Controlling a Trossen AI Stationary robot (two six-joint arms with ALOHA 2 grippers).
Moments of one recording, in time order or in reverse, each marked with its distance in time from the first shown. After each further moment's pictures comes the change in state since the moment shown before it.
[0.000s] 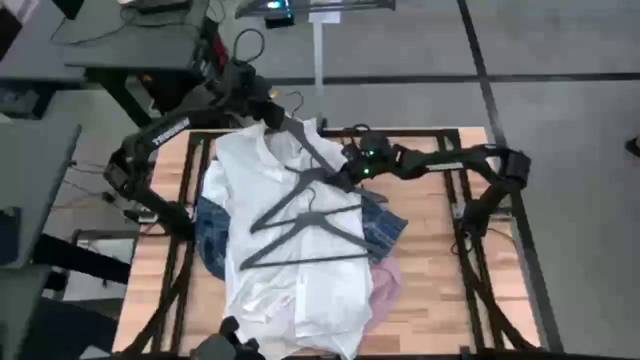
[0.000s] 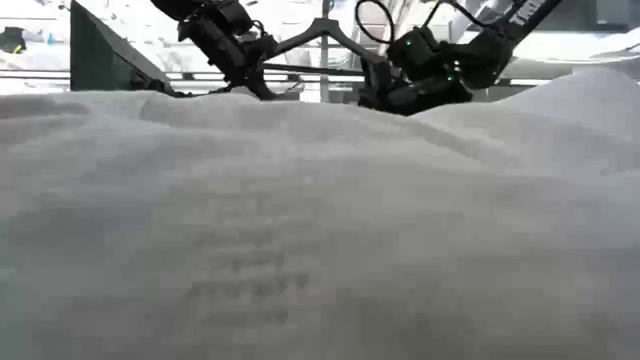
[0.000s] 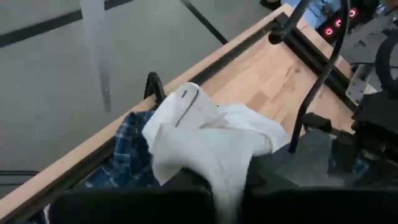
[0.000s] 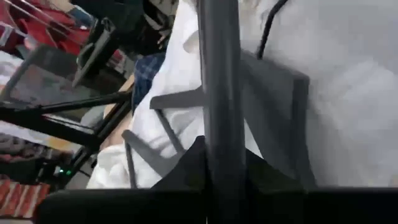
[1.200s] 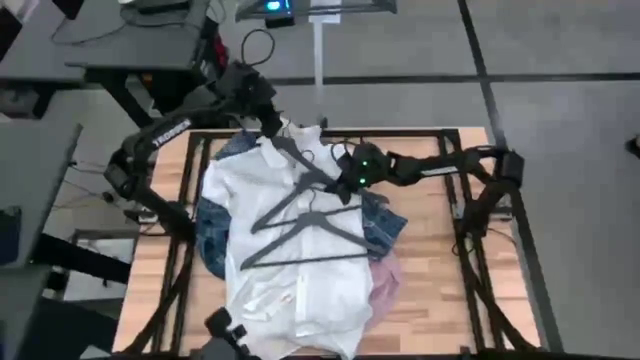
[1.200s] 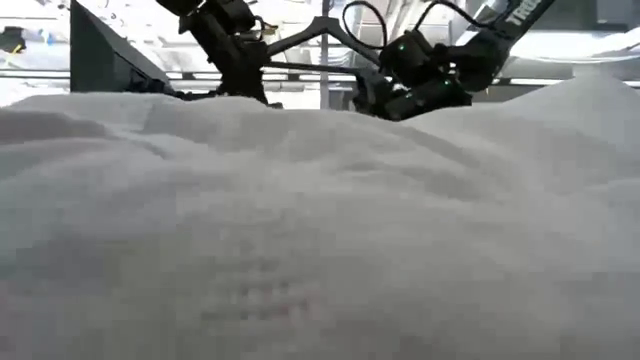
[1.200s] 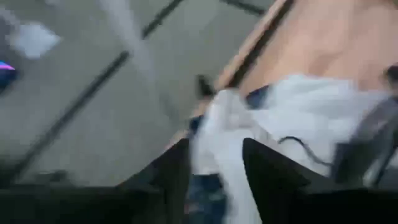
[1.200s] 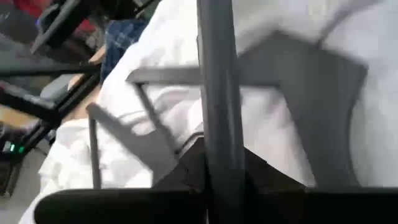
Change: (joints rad) left arm -0.018 0.000 0.047 -0.105 -0.300 0.418; right arm 0.056 0.033 0.002 -0.058 0.160 -0.090
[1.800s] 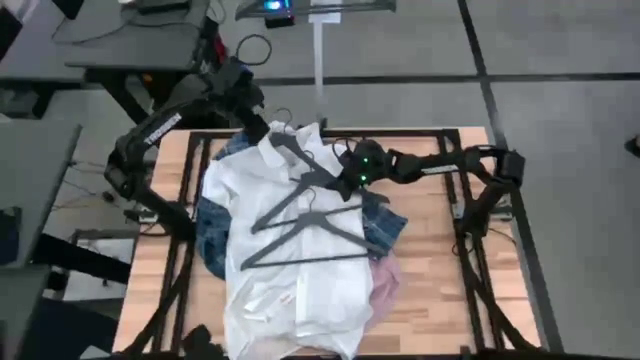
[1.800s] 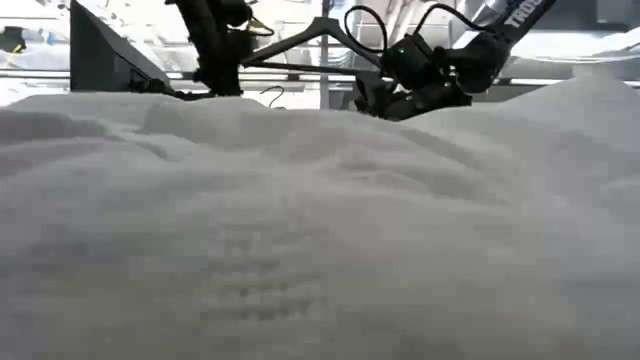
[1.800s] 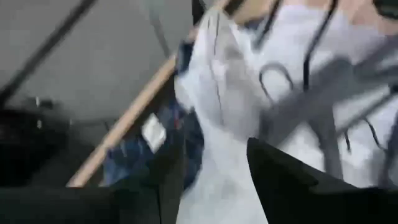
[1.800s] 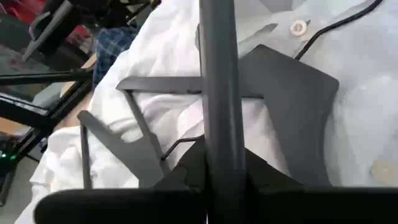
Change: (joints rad) left arm 0.009 0.000 0.184 -0.573 0.048 -0.109; right arm -0.011 0.000 0.000 -0.004 -0.021 -0.027
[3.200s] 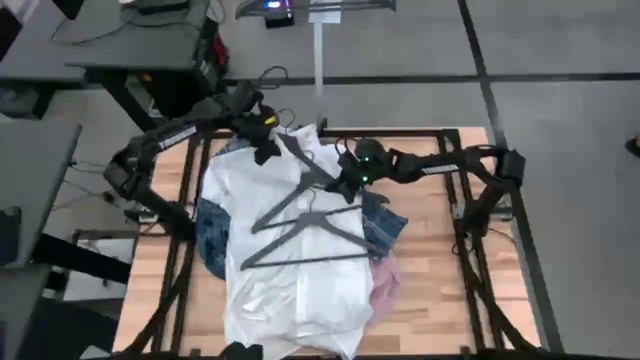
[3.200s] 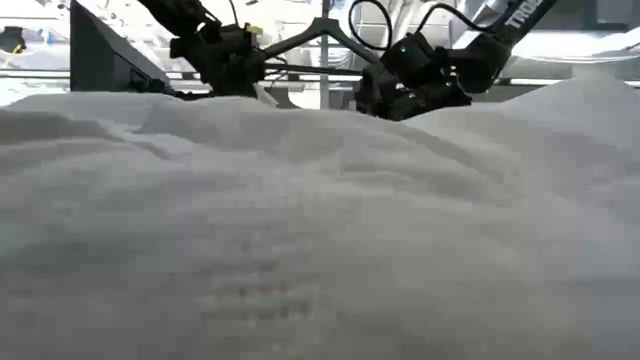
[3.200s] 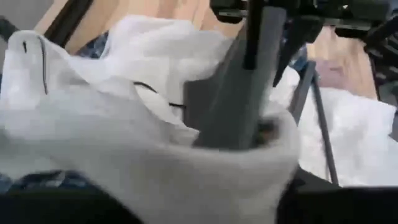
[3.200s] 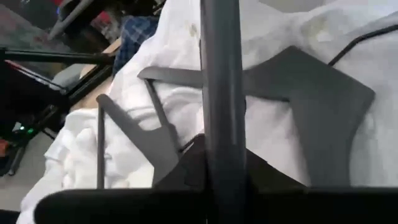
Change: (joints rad) left arm -0.056 -0.002 -0.378 0.514 0.654 0.149; right arm -0.005 -0.001 -0.003 0.021 -0.104 -0.123
